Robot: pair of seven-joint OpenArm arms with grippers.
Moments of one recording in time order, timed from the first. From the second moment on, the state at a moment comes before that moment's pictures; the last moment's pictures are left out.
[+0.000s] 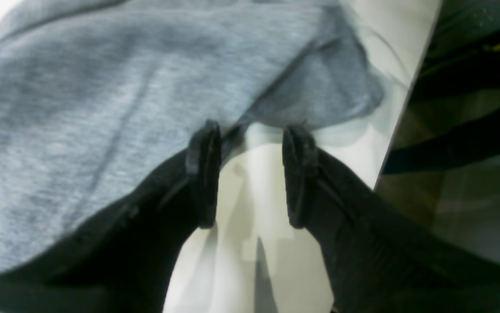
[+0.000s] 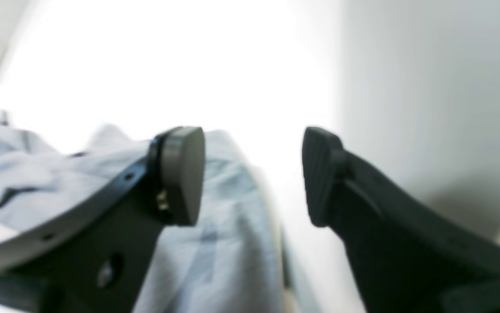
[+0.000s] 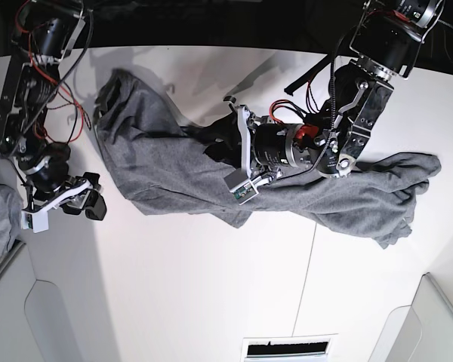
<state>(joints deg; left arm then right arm) -6.3 -14.2 23.3 82.4 -34.9 -37.4 43.7 9.0 6.5 22.8 72.3 24.6 28.8 -41.6</state>
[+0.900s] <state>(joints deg) 7.9 -7.2 22.9 83.5 -33.0 -36.5 42.8 11.6 9.3 11.5 63.4 31.7 32.7 -43.9</state>
